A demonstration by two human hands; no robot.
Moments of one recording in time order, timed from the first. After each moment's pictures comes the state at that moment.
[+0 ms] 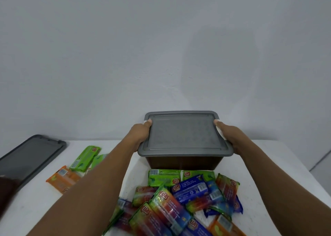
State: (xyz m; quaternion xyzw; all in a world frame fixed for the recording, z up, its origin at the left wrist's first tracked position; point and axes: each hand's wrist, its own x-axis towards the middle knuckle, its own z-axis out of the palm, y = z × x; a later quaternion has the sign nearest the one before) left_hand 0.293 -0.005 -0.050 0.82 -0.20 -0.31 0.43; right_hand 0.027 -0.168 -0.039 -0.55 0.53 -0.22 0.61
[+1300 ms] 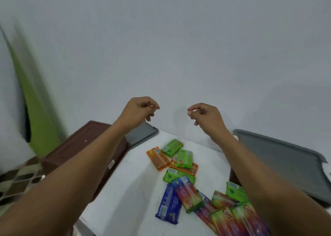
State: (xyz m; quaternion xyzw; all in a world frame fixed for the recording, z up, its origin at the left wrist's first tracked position) left_hand 0.383 0.313 0.072 0.77 -0.32 0.00 0.55; right_hand 0.268 0.082 0.056 -0.81 0.11 -0.26 0.52
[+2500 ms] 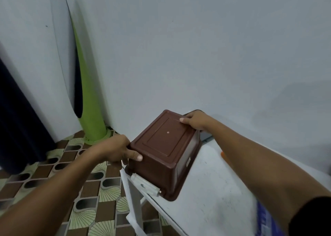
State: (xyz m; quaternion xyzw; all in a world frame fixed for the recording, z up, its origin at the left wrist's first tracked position) left_hand 0.483 0.651 -0.027 0.91 -0.15 -0.28 0.26; right_hand 0.507 0.322 -0.010 -0.94 0.10 0.08 0.31
